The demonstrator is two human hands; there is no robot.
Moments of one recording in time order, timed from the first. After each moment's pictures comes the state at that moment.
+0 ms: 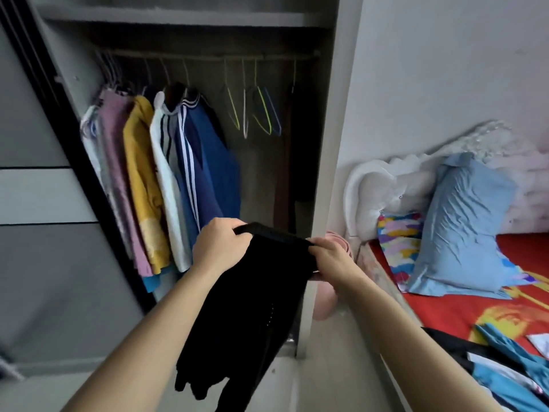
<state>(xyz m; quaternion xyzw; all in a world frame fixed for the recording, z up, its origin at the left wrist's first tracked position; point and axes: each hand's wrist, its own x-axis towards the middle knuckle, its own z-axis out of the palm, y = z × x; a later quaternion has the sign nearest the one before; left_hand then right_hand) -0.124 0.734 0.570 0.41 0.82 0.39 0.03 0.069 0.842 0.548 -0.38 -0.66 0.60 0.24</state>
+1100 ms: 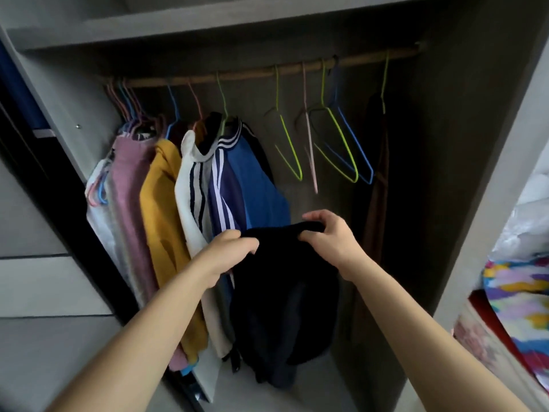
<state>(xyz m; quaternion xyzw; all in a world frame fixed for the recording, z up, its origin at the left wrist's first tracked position) -0.426 0.895 0.612 0.31 0.83 0.39 0.25 -0.259 1.032 0.603 -0.34 -0.74 0.51 0.29</state>
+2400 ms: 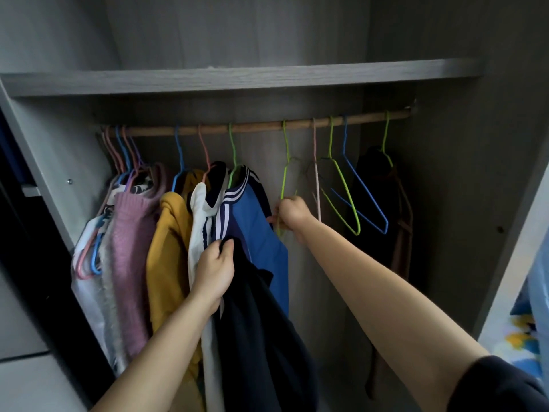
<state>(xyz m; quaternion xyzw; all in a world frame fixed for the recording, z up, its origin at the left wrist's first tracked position) -0.561 0.921 0.627 0.36 0.71 0.59 0.13 -0.465 1.075 0.692 -0.37 -0.60 0.59 0.38</state>
